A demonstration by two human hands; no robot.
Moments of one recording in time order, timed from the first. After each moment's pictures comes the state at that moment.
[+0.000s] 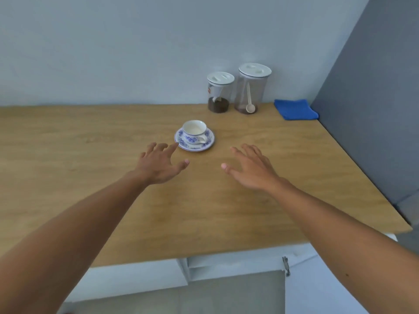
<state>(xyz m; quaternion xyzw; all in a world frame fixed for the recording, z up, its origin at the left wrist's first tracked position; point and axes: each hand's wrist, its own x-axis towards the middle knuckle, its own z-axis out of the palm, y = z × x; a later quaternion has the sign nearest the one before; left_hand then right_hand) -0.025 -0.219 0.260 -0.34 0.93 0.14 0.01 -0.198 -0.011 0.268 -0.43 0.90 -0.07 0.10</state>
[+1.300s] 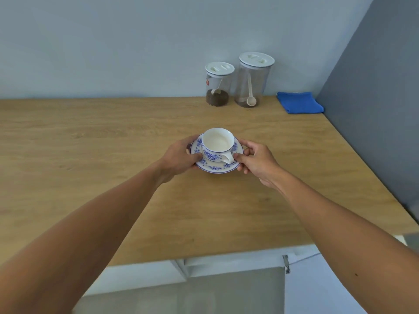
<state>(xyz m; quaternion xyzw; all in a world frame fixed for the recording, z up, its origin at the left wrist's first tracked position) -0.085 -0.206 0.248 -0.27 0.78 0.55 -0.12 -0.238 -0.036 0.245 -0.26 0.78 -0.50 0.27</state>
